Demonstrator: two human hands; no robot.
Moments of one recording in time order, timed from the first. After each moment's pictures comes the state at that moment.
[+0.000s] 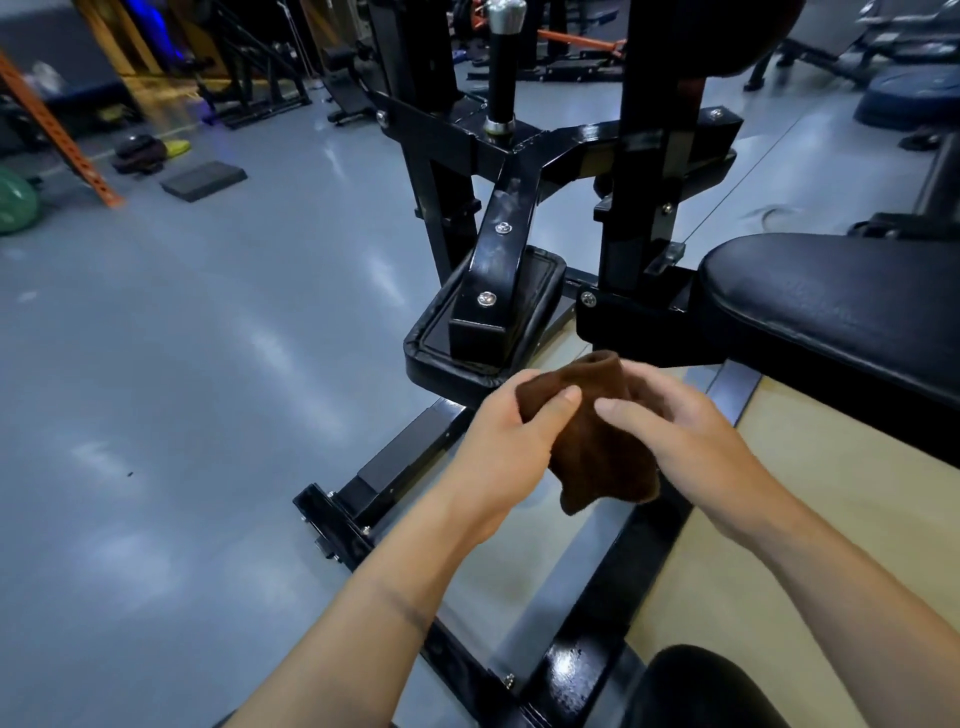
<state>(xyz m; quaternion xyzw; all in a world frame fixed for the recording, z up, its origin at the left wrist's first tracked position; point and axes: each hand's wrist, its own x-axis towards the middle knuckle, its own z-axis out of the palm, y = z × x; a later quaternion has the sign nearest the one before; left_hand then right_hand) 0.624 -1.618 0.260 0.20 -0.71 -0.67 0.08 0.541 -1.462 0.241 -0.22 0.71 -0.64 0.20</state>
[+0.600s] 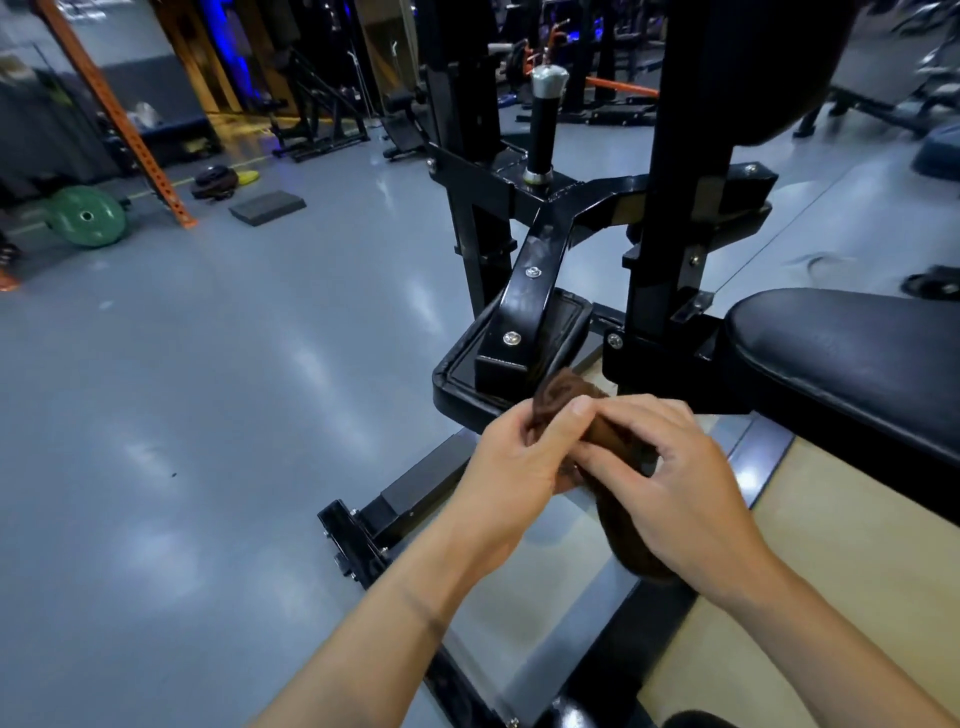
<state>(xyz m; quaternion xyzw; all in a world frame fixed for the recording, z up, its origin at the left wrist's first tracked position) 0.633 -1.607 0.279 0.18 -0.65 -0.73 0.12 0.560 -1.476 0.254 -0.38 0.74 -0.56 -0.02</state>
